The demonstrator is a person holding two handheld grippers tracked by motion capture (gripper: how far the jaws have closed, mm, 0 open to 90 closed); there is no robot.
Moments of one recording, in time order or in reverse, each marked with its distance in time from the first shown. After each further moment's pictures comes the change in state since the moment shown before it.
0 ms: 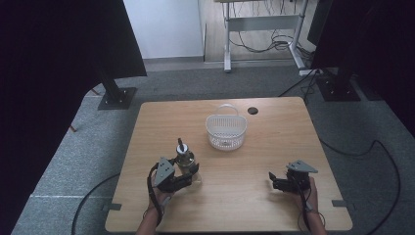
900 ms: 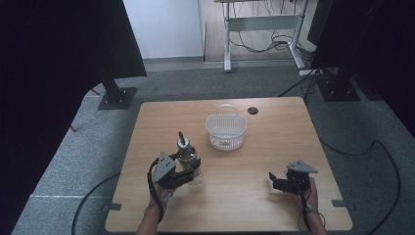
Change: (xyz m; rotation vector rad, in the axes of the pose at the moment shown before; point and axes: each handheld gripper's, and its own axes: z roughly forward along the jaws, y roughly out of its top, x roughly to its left) left arm -0.005 0.027 0.003 0.000 0.012 -0.002; right arm 0.000 0.000 0.000 0.001 -0.005 0.001
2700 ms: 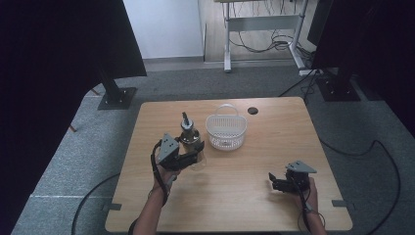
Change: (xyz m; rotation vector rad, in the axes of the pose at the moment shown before) left arm 0.013 0.040 0.029 -0.025 0.004 -0.004; right arm 0.002 0.000 0.000 0.013 -0.006 -0.020
